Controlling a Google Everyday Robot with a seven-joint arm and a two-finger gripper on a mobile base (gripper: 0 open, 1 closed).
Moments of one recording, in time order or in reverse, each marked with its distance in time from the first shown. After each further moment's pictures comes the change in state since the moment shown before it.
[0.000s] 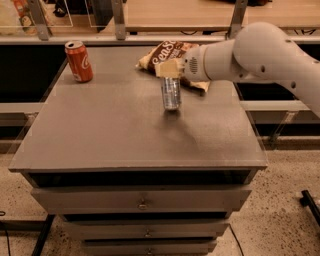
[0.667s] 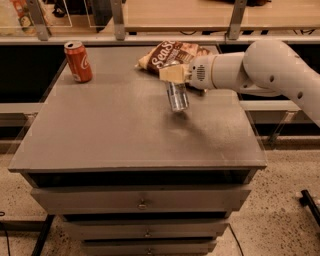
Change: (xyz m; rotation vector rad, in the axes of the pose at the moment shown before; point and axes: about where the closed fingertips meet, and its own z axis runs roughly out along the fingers) arm 0.011 -0.012 -0.001 -0.088 -0.070 0.067
